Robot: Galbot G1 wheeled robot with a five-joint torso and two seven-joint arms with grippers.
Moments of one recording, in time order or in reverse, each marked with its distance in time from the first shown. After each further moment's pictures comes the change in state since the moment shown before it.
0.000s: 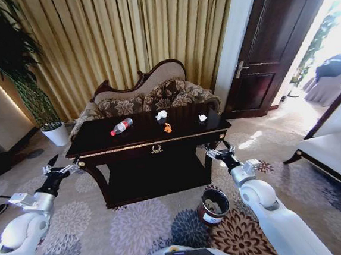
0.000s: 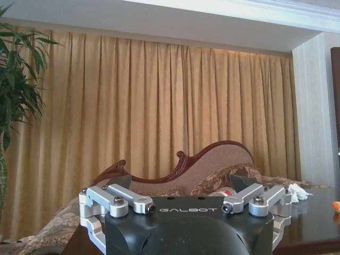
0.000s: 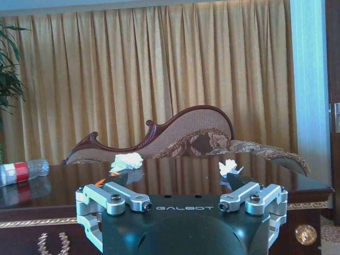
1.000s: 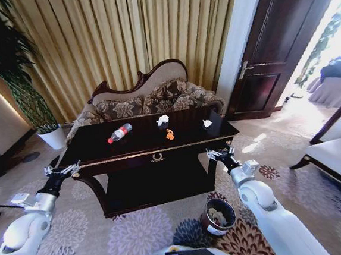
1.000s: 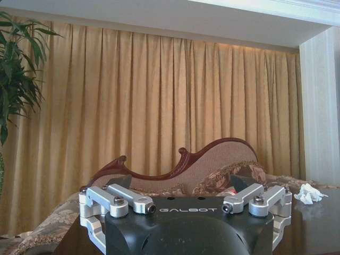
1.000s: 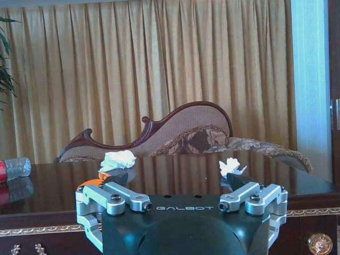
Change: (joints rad) left arm -0.006 -0.010 0.009 0.001 0.002 0.013 -0.004; right arm 0.003 0.017 -0.001 -0.023 -0.018 0.005 -0.003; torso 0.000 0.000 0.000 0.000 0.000
